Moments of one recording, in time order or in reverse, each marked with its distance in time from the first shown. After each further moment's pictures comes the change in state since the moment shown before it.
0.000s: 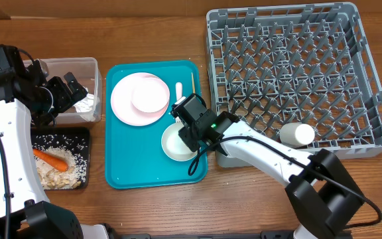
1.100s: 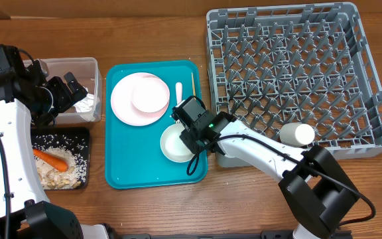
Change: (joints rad) left arm 0.000 0.000 0.000 0.000 0.000 0.000; right arm 0.000 0.027 0.000 -0.030 0.000 0.002
